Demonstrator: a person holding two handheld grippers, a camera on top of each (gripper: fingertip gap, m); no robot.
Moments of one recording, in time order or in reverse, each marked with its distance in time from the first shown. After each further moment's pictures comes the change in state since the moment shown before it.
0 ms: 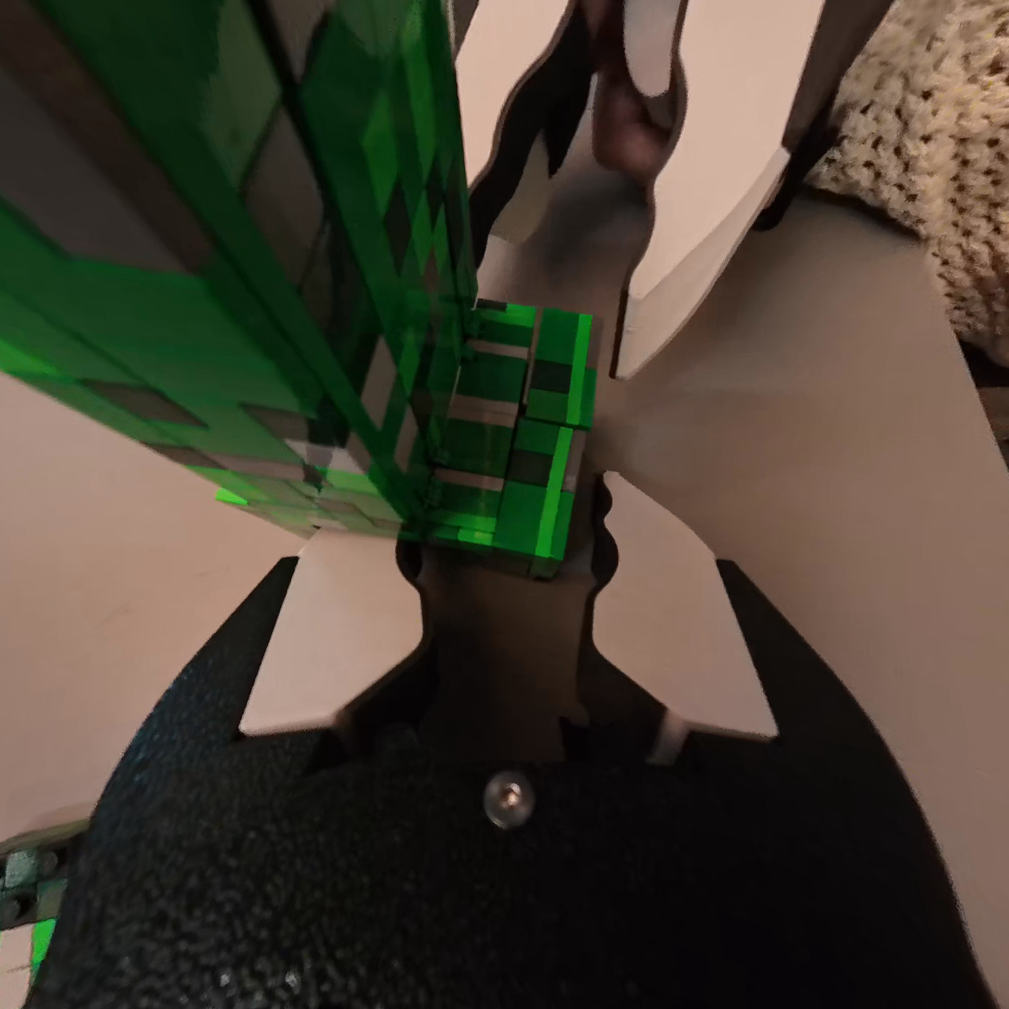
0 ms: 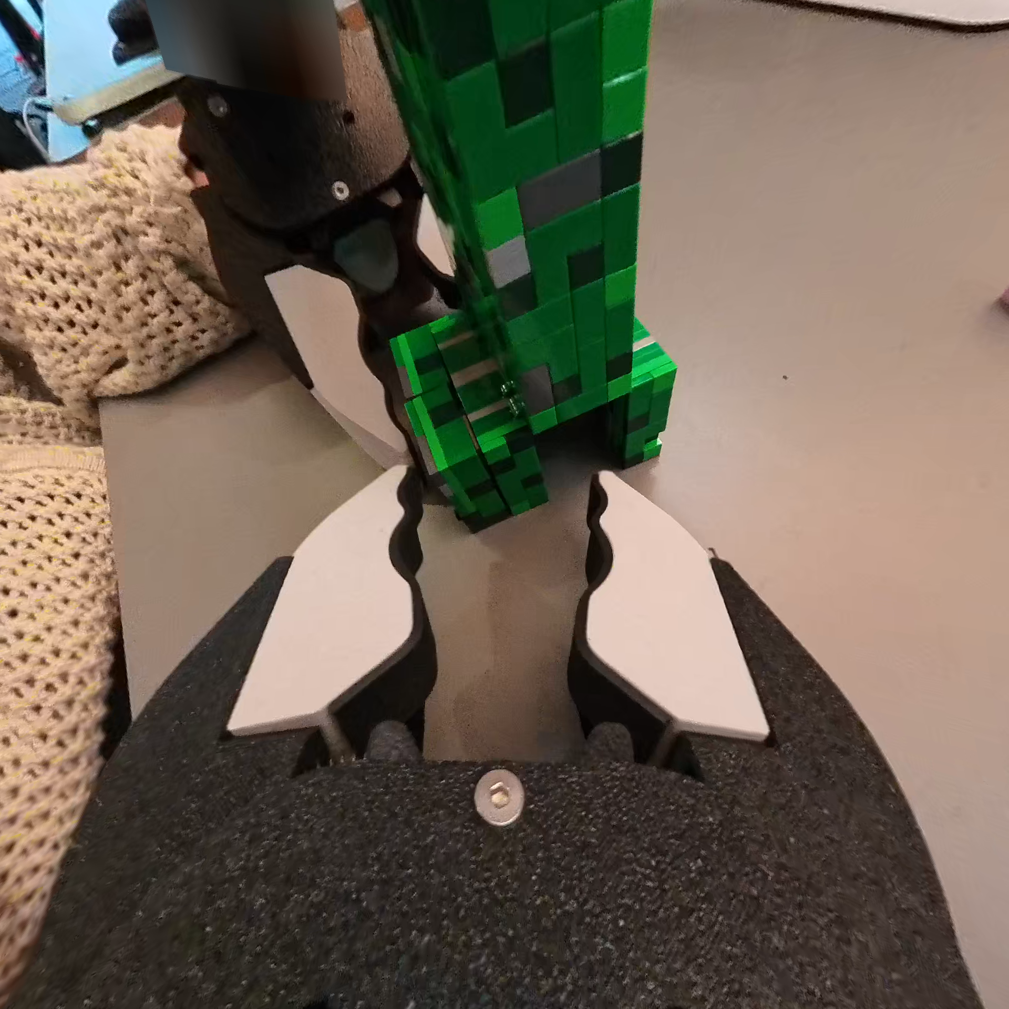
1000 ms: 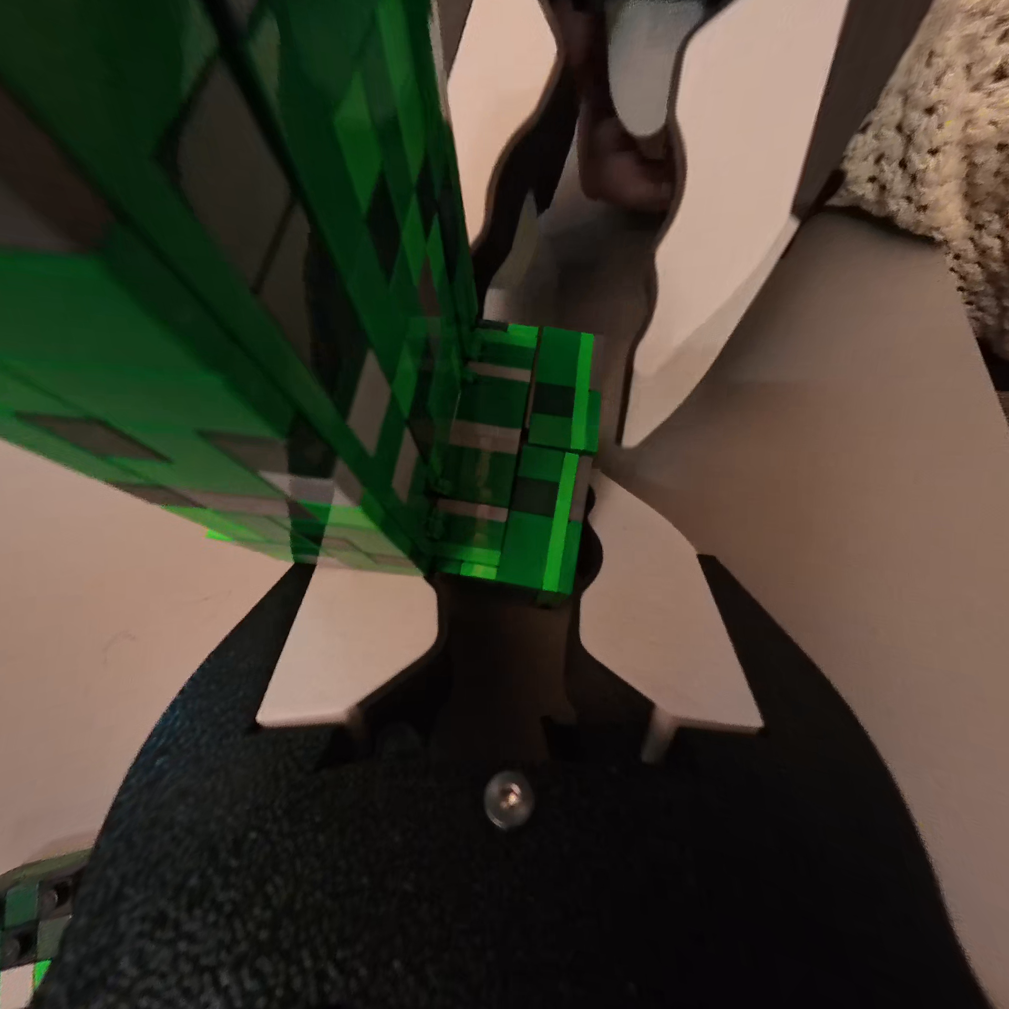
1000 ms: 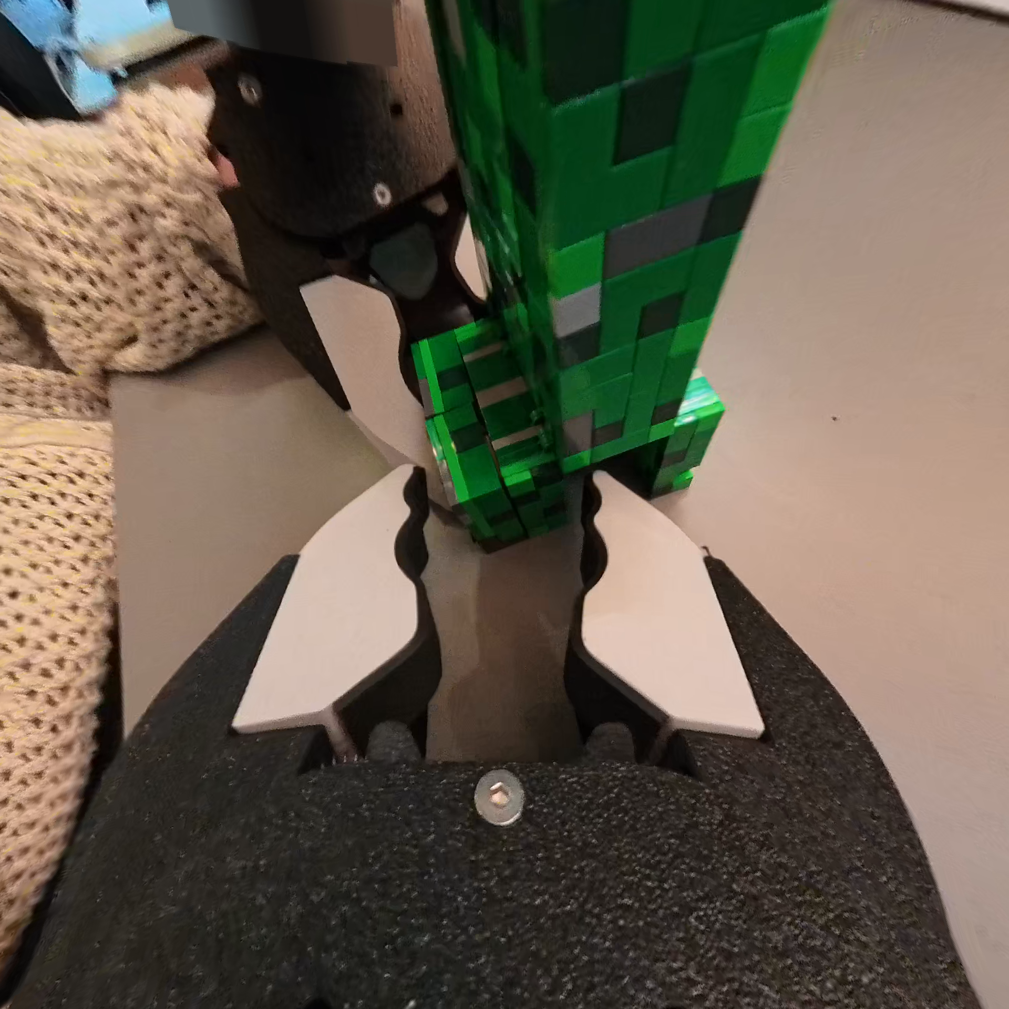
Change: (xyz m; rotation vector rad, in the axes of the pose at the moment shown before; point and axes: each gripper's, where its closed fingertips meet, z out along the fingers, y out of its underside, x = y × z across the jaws) left arm -0.002 -0.005 0.007 -0.012 -0.005 0.010; right arm -0.008 -0.003 0.012 -0.034 -0.062 -0.055
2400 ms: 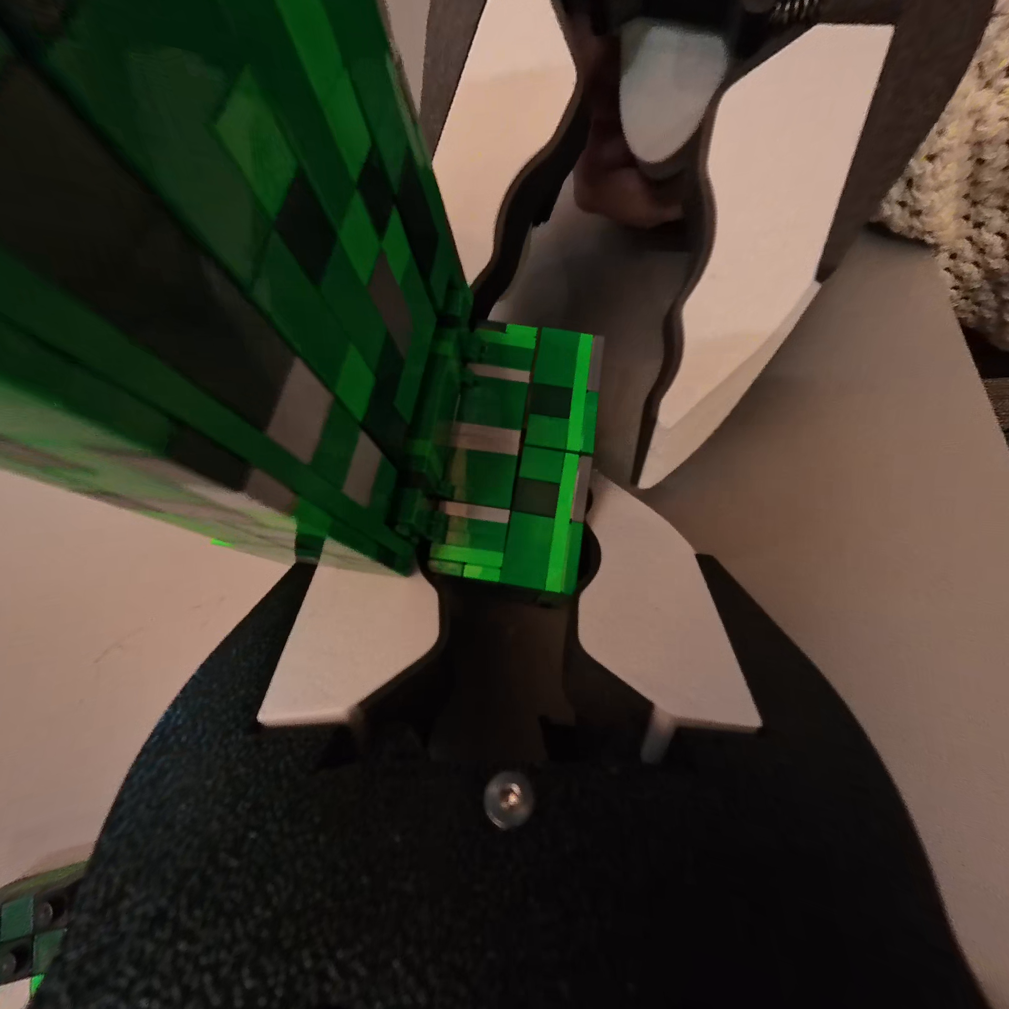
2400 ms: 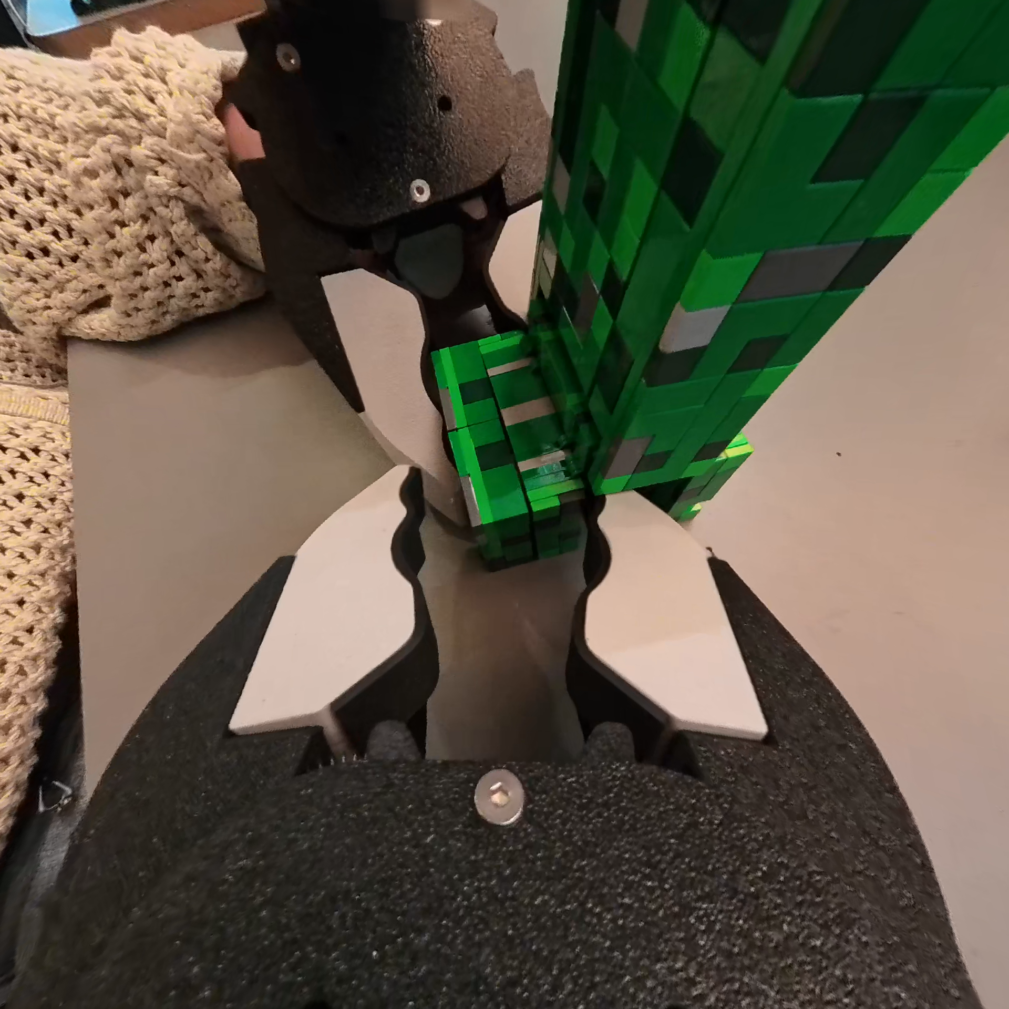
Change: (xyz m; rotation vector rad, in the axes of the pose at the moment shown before) left arm 0.005 0.000 0.001 0.000 0.018 0.021; right arm -0.009 0.001 0.006 -0.014 0.051 -0.105
